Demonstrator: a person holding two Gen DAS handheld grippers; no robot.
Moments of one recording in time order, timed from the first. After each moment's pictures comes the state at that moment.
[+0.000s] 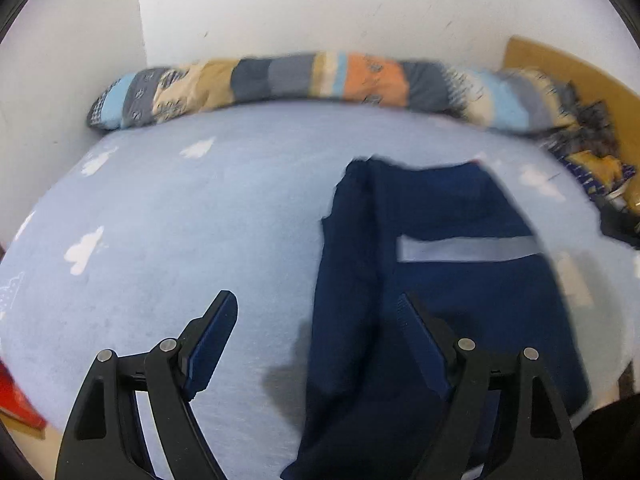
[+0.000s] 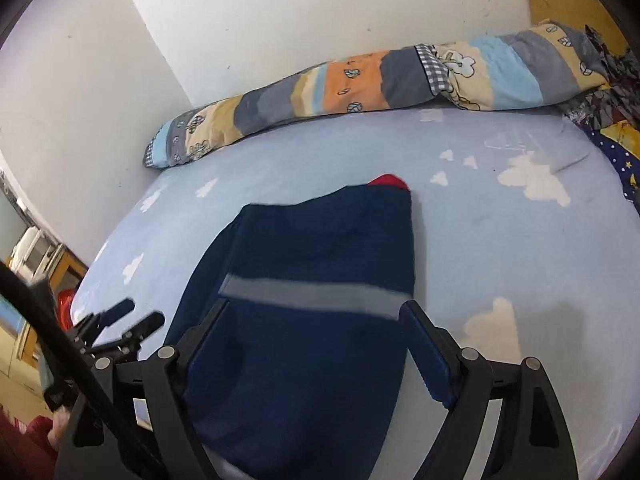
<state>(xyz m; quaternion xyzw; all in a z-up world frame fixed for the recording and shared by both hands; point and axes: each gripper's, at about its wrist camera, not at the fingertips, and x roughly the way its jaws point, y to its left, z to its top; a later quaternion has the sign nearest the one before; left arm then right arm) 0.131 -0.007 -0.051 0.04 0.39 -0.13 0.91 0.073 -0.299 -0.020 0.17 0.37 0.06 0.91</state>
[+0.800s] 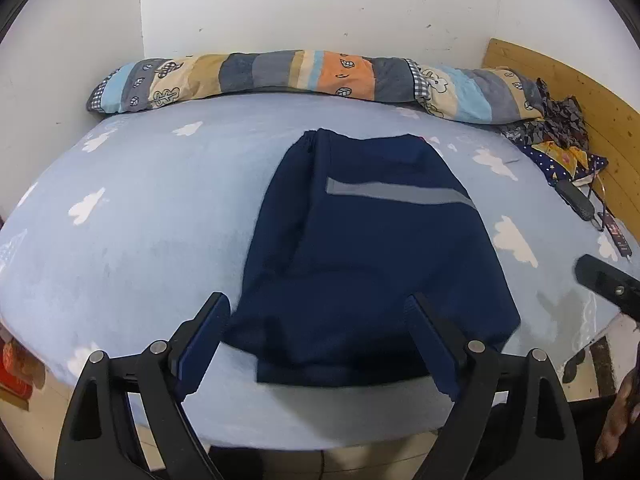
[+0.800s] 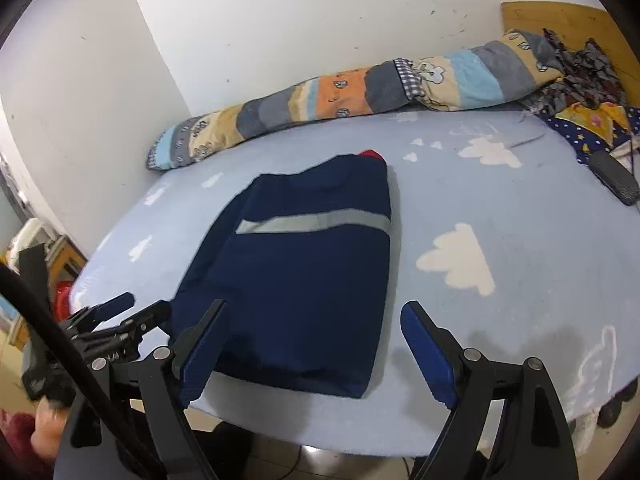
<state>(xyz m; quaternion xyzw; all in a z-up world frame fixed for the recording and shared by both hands) 0.015 -0.026 -0.043 0.03 0.38 -0.15 0.91 -0.059 -0.269 -0.031 0.16 0.34 0.03 0.93</state>
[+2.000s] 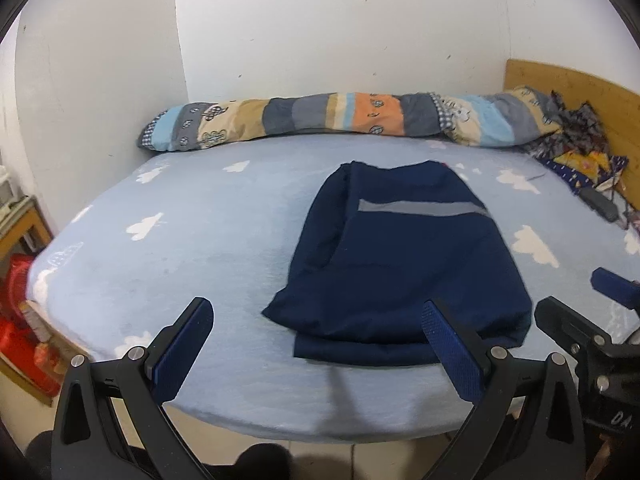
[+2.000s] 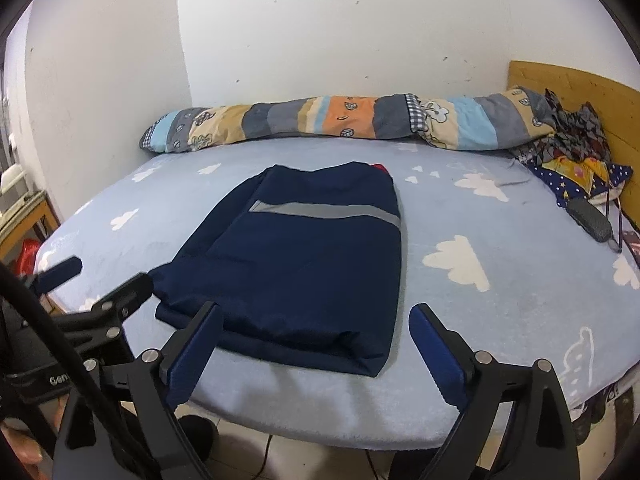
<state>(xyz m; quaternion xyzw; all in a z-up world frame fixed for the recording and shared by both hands) -0.045 -0.022 -0.034 0.07 0.30 -0.06 0.95 -0.097 -0.197 -0.044 0.06 0.30 -0.01 0.95</state>
